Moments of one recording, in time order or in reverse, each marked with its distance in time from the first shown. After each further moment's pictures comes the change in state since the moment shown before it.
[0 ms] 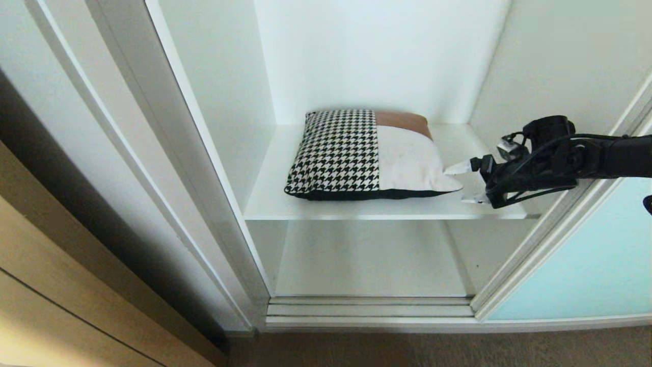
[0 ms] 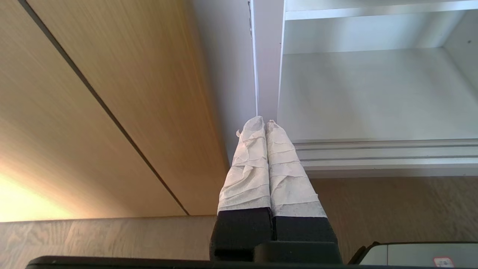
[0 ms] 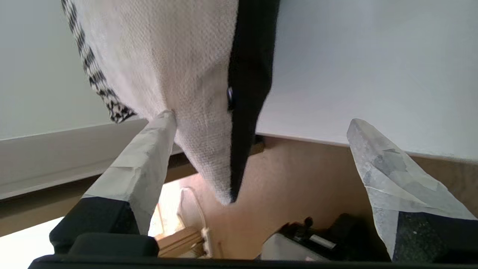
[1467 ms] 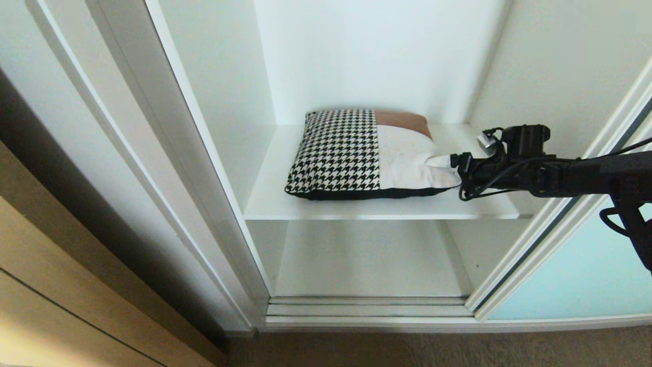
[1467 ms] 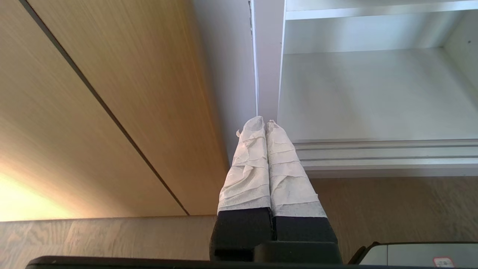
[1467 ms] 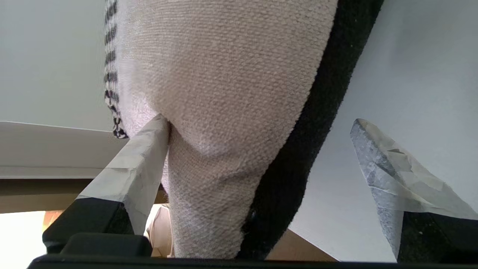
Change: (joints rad) left arm 0.000 0.000 0.000 0.000 0.000 0.000; right arm 0.046 0.130 -0.012 -0.433 0.033 0.012
